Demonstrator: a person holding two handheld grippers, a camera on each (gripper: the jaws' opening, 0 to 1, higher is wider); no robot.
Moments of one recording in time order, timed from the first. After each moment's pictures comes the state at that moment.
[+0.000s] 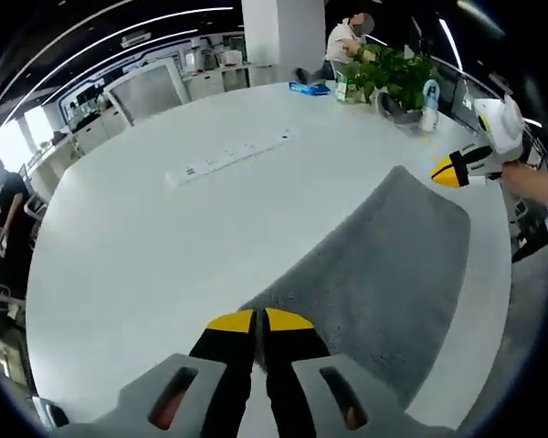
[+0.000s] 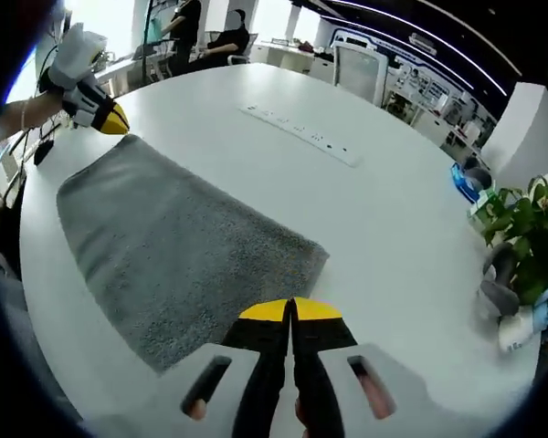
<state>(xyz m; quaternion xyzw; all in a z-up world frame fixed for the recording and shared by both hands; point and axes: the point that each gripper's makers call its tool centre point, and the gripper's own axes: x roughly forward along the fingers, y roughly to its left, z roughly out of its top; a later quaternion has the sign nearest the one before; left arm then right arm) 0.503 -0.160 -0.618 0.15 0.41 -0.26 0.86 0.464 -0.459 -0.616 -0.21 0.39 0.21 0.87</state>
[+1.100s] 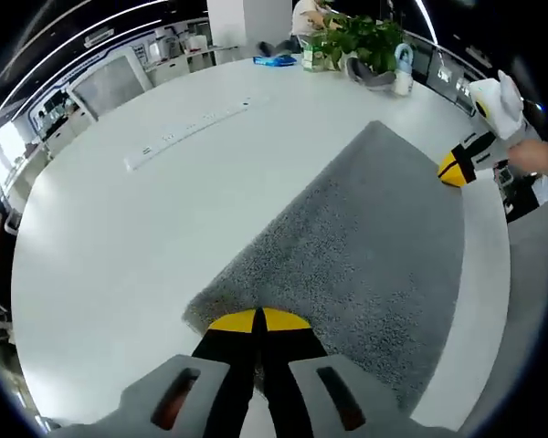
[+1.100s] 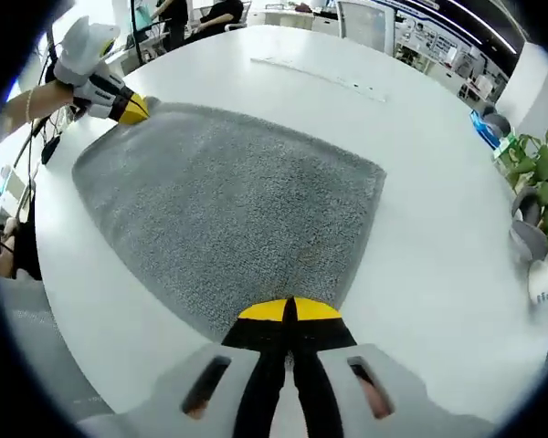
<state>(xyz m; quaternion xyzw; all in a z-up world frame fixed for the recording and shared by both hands) 0.487 -0.169 -0.654 0.20 0.42 -0.30 0.83 0.411 -0.449 -0.661 -0.16 0.50 0.21 0.82</state>
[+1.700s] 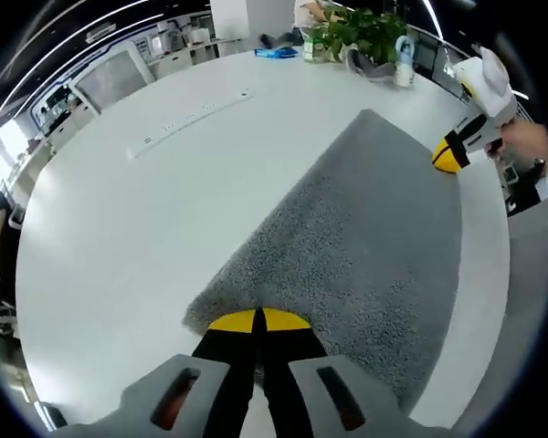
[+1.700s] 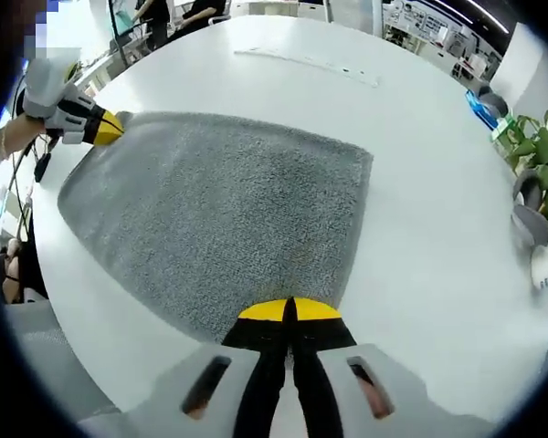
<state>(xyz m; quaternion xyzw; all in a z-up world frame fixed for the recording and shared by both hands) 0.463 -0.164 -0.655 0.21 0.44 -0.29 0.82 0.413 -0.449 -0.661 -0.15 0.53 0.20 0.81</state>
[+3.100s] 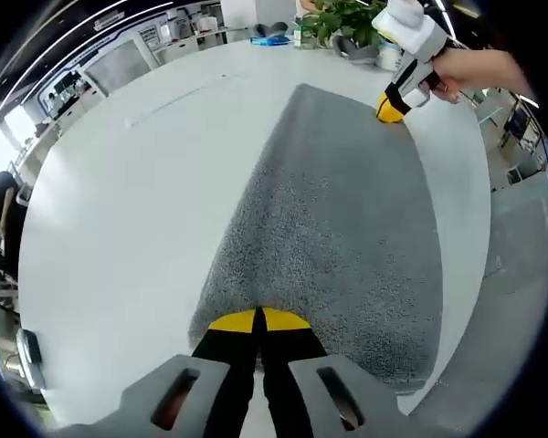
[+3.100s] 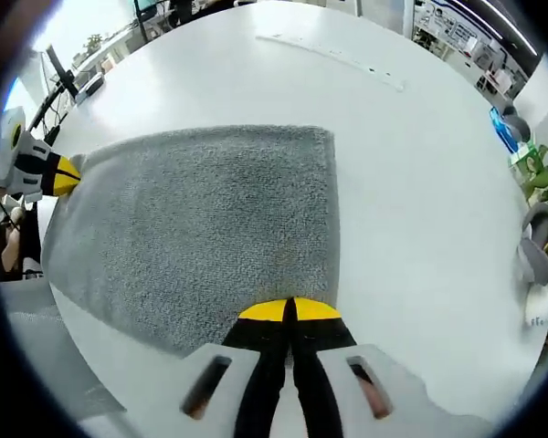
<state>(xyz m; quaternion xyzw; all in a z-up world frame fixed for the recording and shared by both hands) 0.350 -0.167 -0.656 0.20 0.47 -0.26 0.82 0.424 -0.446 -0.662 -0.20 0.55 0.24 0.78</state>
